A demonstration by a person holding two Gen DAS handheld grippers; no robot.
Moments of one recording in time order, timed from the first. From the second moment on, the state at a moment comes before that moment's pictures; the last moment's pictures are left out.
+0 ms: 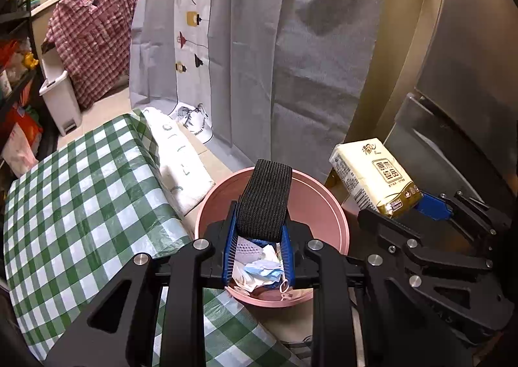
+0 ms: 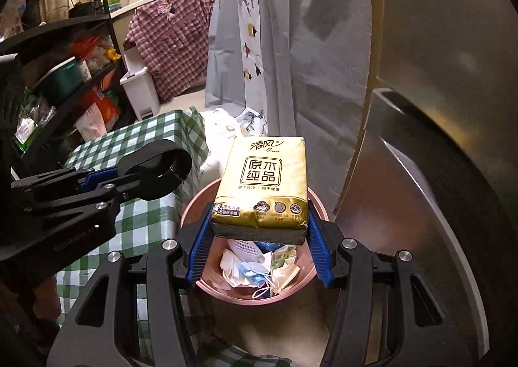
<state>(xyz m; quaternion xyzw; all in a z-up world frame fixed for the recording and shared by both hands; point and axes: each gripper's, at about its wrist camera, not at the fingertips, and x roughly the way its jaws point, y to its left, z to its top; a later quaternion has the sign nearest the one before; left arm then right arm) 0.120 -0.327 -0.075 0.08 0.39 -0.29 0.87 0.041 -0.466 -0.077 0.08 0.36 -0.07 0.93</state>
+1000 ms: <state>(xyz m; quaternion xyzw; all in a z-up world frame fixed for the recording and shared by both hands) 0.144 -0.315 -0.095 0.07 0.42 -0.23 0.88 0.069 -0.483 -0.101 0.10 0.39 -0.10 0.91</state>
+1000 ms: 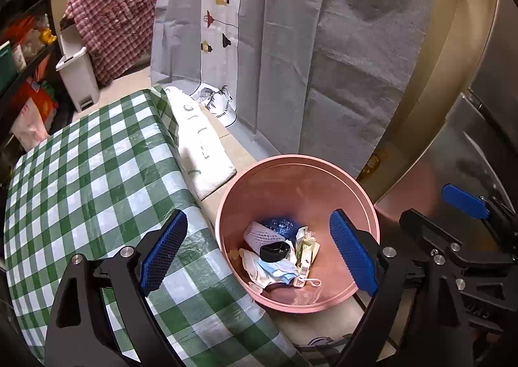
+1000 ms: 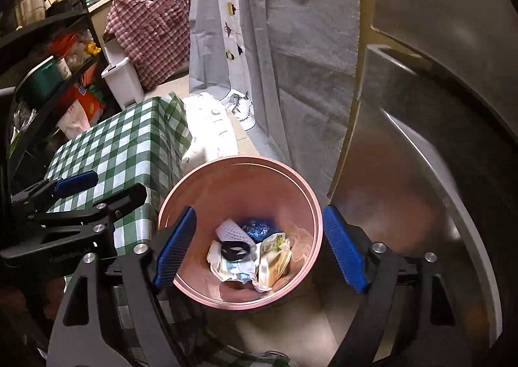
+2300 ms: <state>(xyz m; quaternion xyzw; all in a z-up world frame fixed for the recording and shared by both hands) 0.005 -0.070 -0.030 0.04 0.27 -0.08 0.96 -0.046 -0.278 -0.032 0.03 0.25 -0.06 0.97</state>
